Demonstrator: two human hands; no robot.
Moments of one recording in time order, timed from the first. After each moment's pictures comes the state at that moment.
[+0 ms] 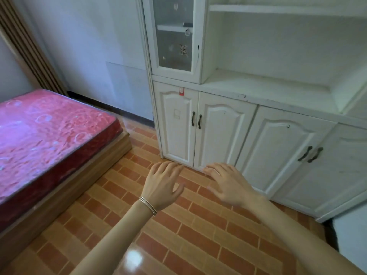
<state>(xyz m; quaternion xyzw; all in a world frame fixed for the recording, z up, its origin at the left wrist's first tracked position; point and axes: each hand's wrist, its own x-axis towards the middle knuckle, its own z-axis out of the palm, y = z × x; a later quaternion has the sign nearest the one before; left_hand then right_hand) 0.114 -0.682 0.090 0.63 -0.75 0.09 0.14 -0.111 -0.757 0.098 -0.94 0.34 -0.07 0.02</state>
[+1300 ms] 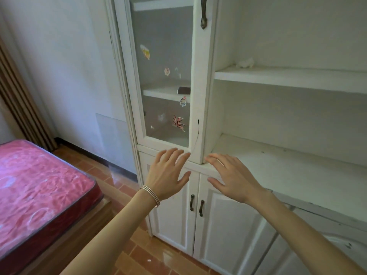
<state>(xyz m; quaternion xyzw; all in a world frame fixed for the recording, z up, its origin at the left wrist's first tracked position) 0.215 -1.180 0.197 0.61 -0.74 0.19 0.19 0.001 -1.227 0.216 -0.92 0.36 -0.16 -0.06</state>
